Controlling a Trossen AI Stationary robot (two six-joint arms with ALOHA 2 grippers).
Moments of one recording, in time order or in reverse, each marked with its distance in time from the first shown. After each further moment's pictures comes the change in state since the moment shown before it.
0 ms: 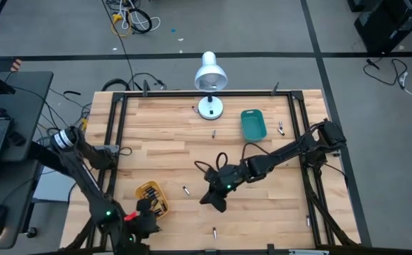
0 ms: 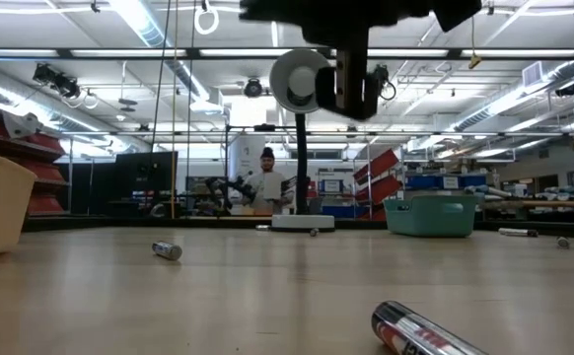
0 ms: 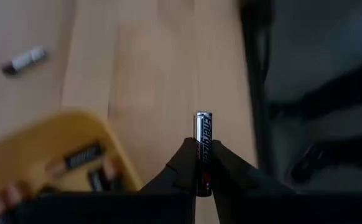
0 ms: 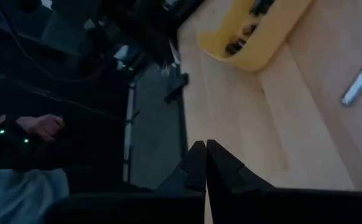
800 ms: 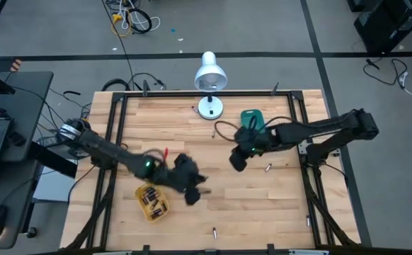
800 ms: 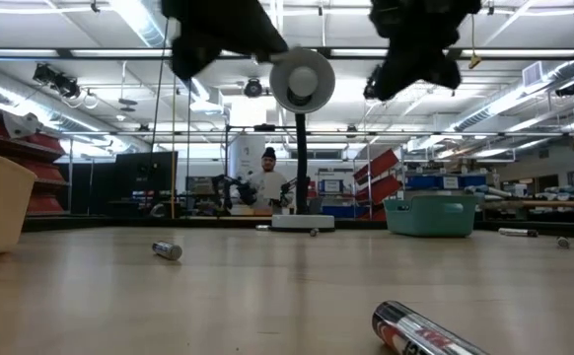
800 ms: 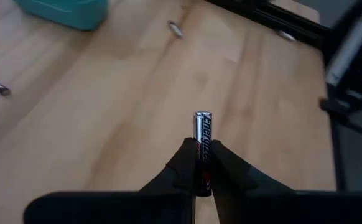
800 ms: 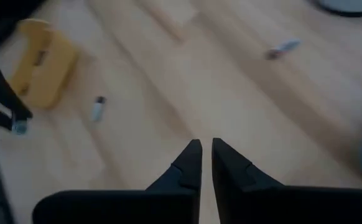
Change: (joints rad) left arm 0.632 -0.035 0.047 0.292 0.058 0.293; right arm -0.199 -0.425 0.000 -0.912 0.417 -0.131
